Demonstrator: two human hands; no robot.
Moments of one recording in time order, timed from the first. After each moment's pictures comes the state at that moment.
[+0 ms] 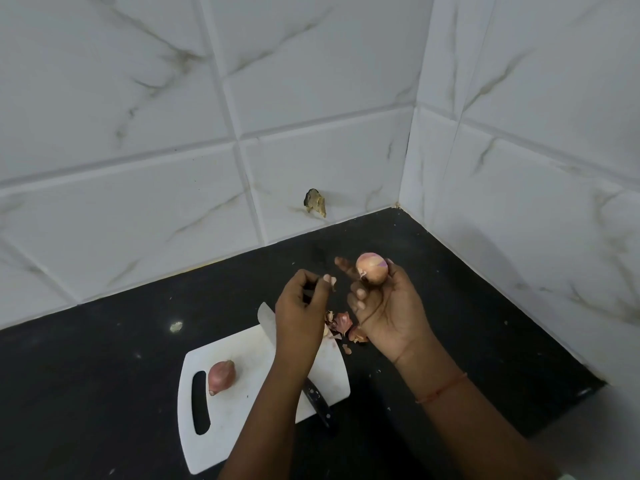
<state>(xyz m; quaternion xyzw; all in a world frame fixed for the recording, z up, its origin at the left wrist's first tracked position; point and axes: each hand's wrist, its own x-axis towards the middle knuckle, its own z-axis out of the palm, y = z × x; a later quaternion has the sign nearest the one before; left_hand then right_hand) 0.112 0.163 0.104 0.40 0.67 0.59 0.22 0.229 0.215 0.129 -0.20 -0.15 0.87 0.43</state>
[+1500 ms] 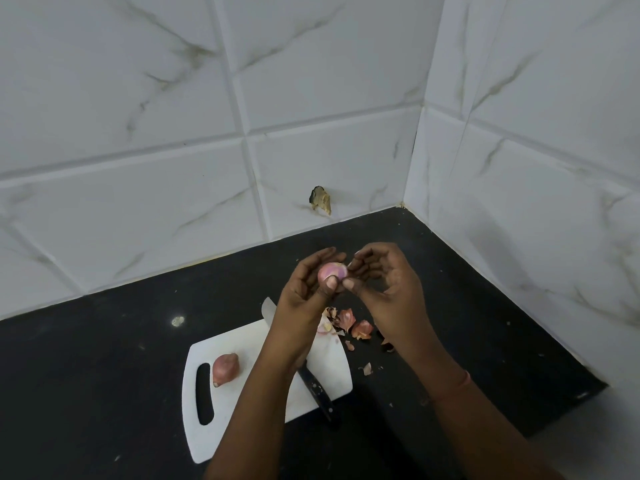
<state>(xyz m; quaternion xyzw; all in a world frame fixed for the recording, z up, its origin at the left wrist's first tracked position) 0.099 0.148 0.116 0.40 0.45 0.67 0.44 0.235 0.202 0.137 -0.30 -0.69 0.42 0.51</state>
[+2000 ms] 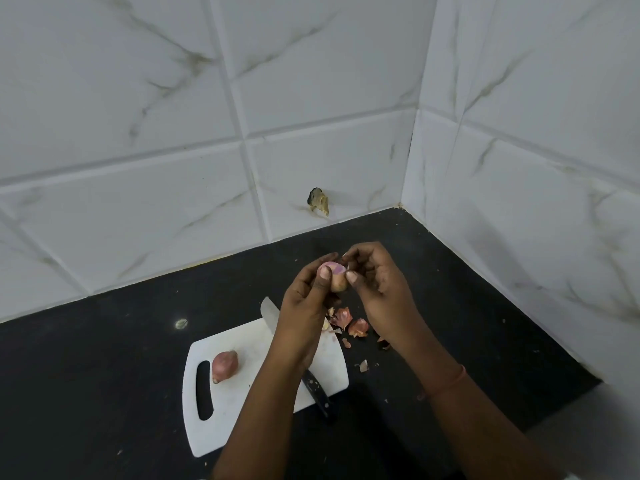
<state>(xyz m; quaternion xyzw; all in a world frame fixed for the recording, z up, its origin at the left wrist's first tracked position) 0.120 0.146 0.120 0.34 0.49 0.68 0.44 0.240 0.201 0.140 -0.28 -0.72 0.44 0.45</state>
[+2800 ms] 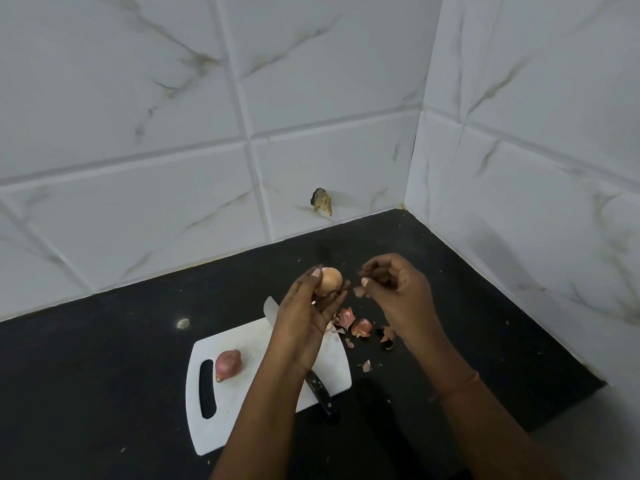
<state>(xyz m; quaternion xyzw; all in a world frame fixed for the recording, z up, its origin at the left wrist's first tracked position) 0.116 0.141 0.126 0.09 0.41 0.72 0.56 0.253 0.212 0.122 -0.39 -0.68 0.42 0.45</state>
